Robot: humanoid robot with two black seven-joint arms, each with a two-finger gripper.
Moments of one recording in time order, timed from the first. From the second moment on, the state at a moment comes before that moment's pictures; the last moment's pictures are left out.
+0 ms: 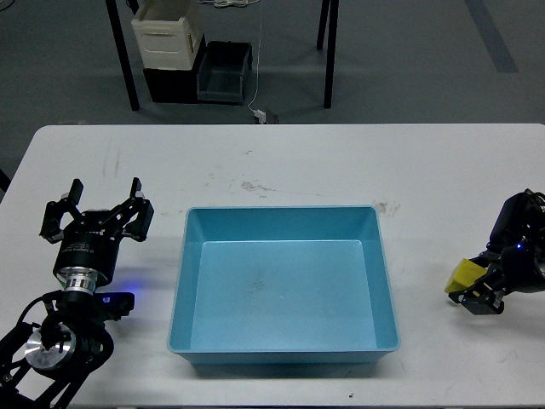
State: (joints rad) left arm 0.02 0.24 -1.12 -1.46 -0.50 -0.36 -0.37; right arm 1.05 -0.80 -0.13 1.24 -2.10 0.32 0.49
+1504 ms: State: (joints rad) left arm 0.02 0.32 -1.20 -1.46 -0.50 -0.47 -0.49; right arm 1.32 -0.25 -0.19 1.17 -2.01 0.36 0.49
